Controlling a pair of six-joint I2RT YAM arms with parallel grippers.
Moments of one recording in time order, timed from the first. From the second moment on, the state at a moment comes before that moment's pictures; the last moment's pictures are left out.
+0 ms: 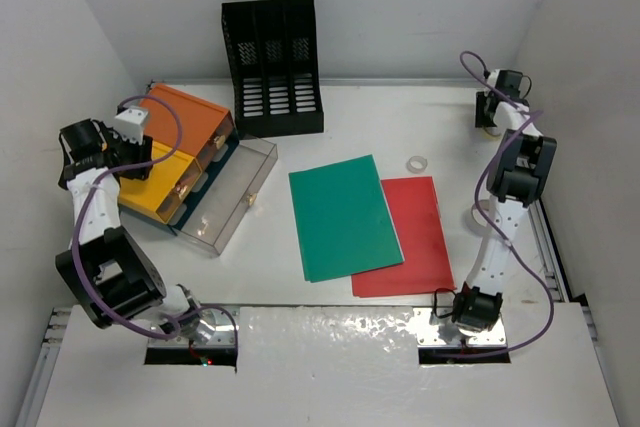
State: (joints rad) left arm 0.54 1.37 1.06 -0.49 0.46 0.63; right arm -0.29 2.50 2.01 -0.34 0.07 -0.27
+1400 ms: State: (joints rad) left arm 0.57 0.93 0.95 -0.60 0.48 0.49; right arm 0.88 1.97 1.46 0.32 -0.13 0.16
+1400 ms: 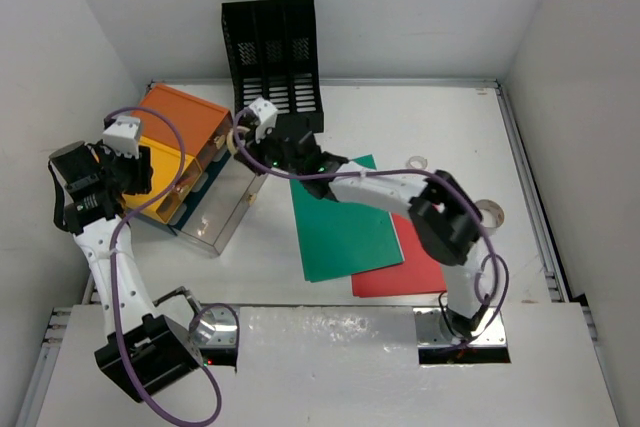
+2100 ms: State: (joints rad) left arm 0.58 0.97 0.95 -0.59 0.48 0.48; right arm 0.91 2.39 1.73 0.47 0.00 0.46
